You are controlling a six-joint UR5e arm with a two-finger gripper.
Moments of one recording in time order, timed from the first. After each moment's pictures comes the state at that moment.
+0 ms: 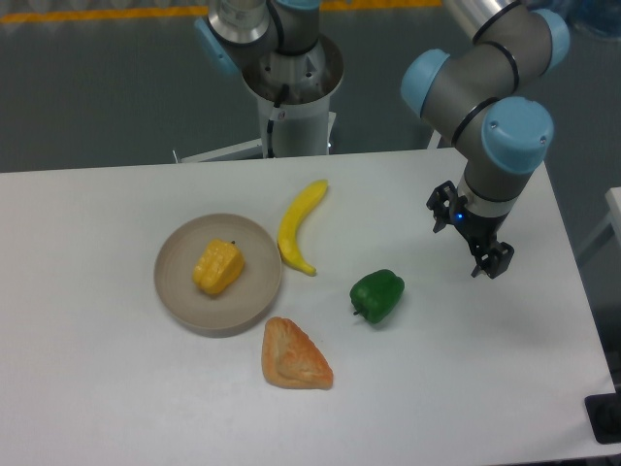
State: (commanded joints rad) arm 2.41 -1.92 -1.50 -1.29 1.57 1.64
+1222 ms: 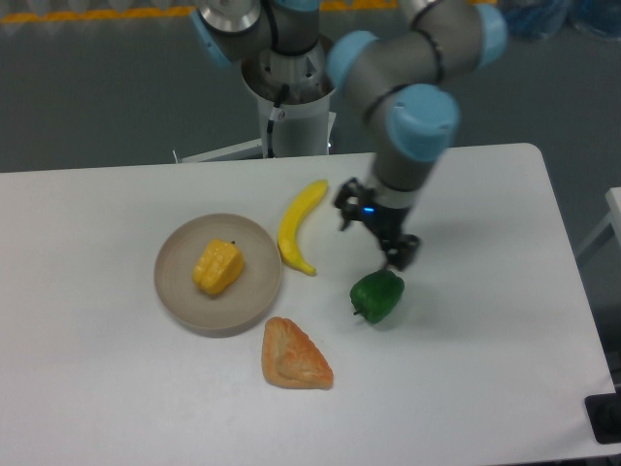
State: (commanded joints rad) arm 2.12 -1.74 -1.72 -1.29 1.43 1.18
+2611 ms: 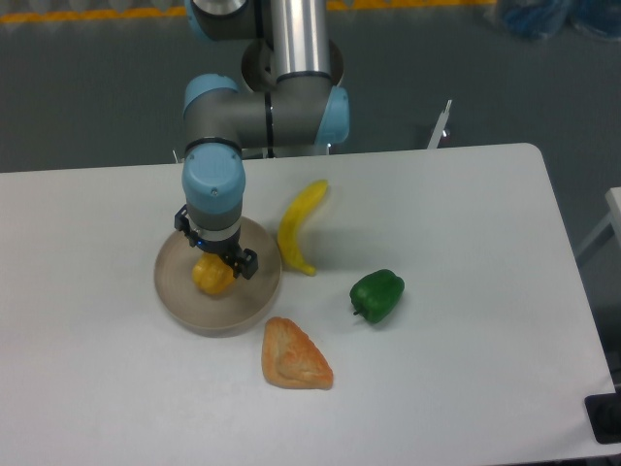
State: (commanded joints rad) arm 1.82 -1.89 -1.79 -1.17 1.46 0.63
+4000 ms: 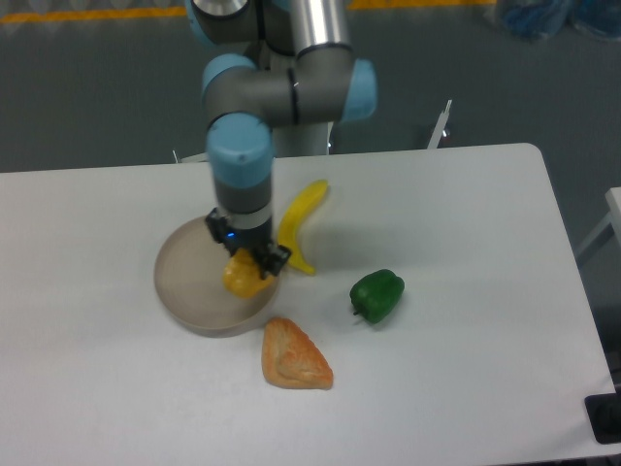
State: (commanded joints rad) arm 2.06 -1.77 -1.63 -1.23 1.51 0.84
